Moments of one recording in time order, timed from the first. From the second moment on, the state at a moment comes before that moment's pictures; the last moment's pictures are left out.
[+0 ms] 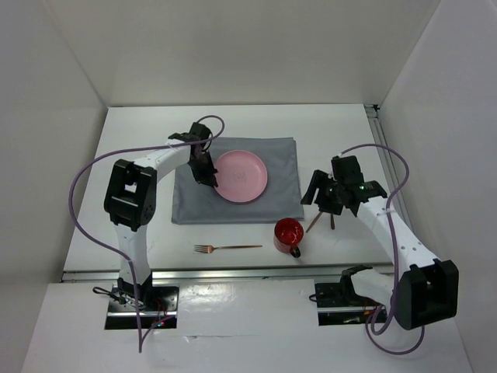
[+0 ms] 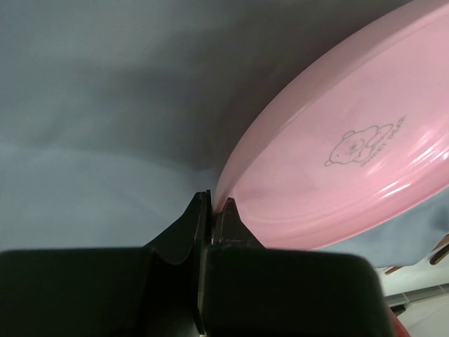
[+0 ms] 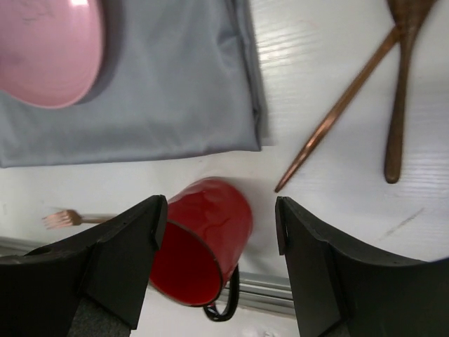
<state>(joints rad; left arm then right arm) -0.31 2.03 1.54 -0.74 0.14 -0.69 0.21 1.13 0.84 -0.68 -0.12 0.55</state>
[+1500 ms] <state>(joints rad) -0.36 1.47 1.44 -0.98 -0.14 -0.56 0.36 1.70 1.62 -0.85 0.23 0.58</state>
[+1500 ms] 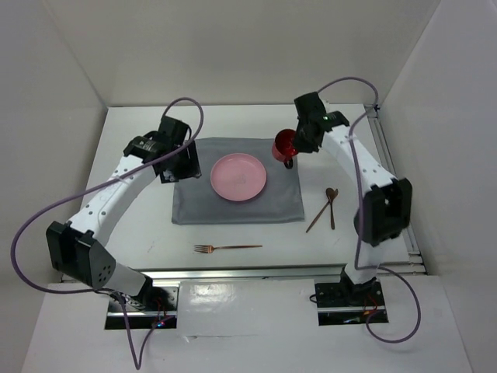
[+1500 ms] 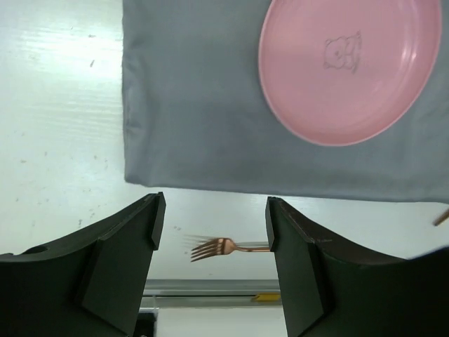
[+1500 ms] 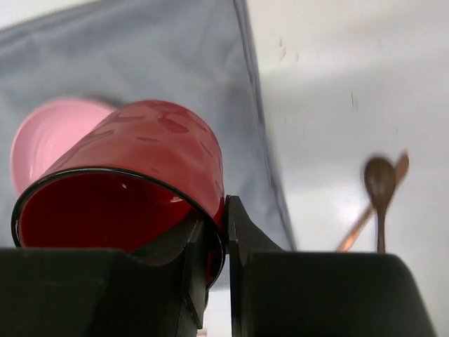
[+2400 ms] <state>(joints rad) -0.44 1.31 1.25 -1.05 -0.25 -0.64 0.30 2.32 2.11 -0.89 0.22 0.52</state>
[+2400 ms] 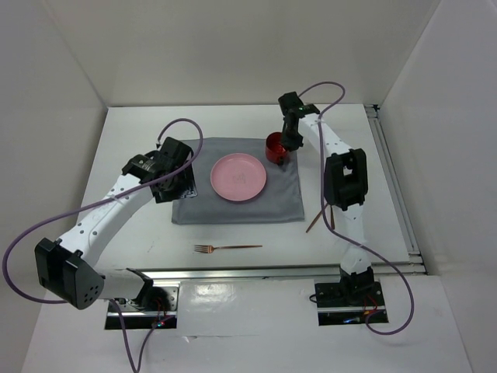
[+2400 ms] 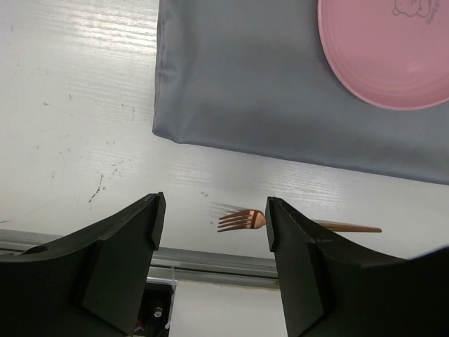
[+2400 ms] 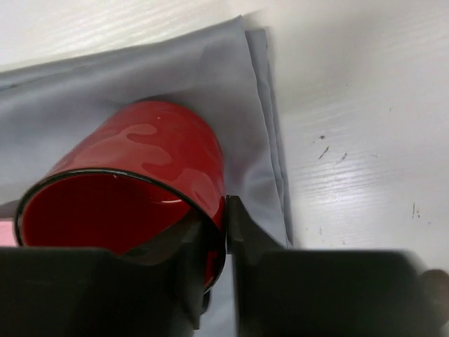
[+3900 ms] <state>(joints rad) -0.49 1.41 1.38 -1.07 -0.25 -0.62 0.12 1.66 0.95 -0.63 0.01 0.68</state>
